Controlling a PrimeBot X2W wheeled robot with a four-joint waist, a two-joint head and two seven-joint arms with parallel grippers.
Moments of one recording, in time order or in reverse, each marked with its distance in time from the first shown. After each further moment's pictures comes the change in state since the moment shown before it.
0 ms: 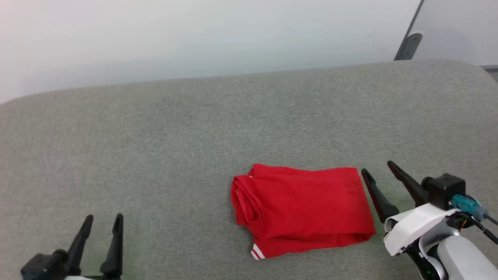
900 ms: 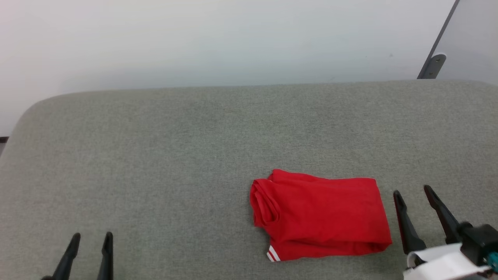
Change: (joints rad) left arm 0.147 -0.037 0.086 -0.148 0.079 0.000 0.000; right arm 0.306 0.130 -0.297 -0.281 -0.264 0.000 -0.080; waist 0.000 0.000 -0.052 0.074
